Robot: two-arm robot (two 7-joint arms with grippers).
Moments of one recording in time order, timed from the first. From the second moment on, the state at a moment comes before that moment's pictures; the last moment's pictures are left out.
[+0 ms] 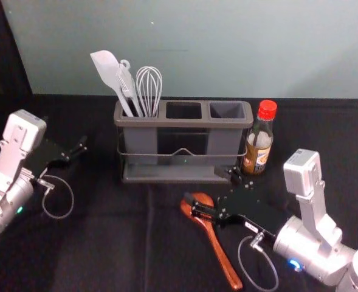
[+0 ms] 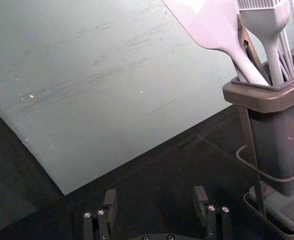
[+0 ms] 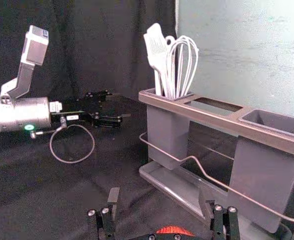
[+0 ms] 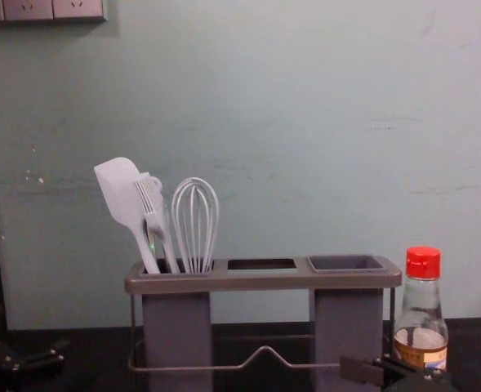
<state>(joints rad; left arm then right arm) -0.20 0.60 0.45 -1.41 -0.25 -0.12 0.03 0.02 0.42 -0.39 -1.65 0.31 -0.05 0.44</state>
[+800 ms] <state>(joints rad) -0.20 0.60 0.45 -1.41 -0.25 -0.12 0.03 0.01 0.43 -0.40 -1.67 0.29 -0.01 0.42</state>
